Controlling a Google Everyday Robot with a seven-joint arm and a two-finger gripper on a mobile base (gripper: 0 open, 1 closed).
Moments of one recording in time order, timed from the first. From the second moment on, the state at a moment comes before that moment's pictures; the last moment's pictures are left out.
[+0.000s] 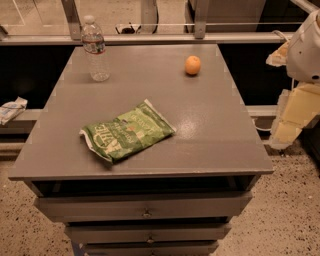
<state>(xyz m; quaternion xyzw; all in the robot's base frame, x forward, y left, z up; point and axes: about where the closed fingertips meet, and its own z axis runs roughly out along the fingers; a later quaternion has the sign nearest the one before) 0.439 -0.217 0.976 -0.60 0.78 -0.04 0.16</state>
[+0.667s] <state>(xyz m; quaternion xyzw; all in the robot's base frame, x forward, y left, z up) 0.496 -0.222 0.958 -0.60 0.77 -0.03 0.22</state>
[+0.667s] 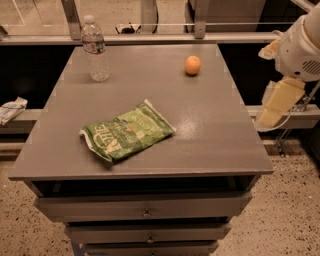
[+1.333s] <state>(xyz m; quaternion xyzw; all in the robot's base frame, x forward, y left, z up) 0.638 -0.226 0.919 -0.54 0.77 0.02 0.34</state>
